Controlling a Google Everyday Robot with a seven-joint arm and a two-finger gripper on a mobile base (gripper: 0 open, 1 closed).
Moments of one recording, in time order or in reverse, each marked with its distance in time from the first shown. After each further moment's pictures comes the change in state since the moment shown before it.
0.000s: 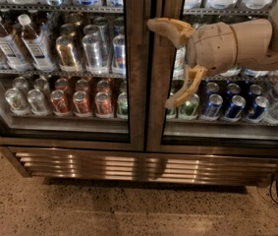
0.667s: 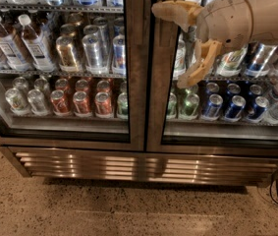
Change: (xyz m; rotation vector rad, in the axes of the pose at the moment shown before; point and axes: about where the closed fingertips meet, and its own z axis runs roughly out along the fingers) arm -0.033 -0.014 -0.018 -0.052 0.030 0.121
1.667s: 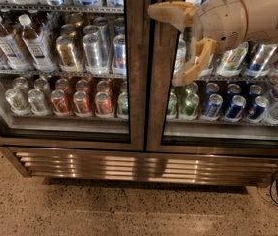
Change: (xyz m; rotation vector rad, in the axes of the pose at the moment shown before) arm 0.001 -0.004 0.005 -0.010 -0.005 0.045
